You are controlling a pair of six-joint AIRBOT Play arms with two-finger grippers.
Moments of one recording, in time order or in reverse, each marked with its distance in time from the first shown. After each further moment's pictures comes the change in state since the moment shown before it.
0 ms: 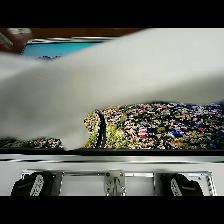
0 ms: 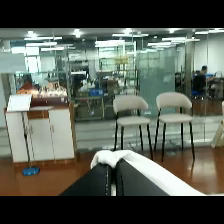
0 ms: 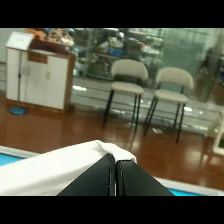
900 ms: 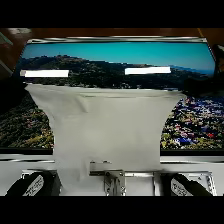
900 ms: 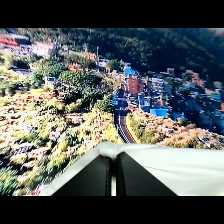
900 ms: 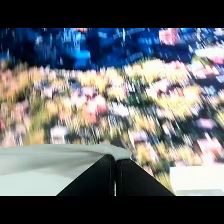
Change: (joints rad) left arm -0.090 -0.418 -0.694 -0.116 -0.005 0.024; right arm 0.000 -0.593 -0.497 -0.108 0.156 0.243
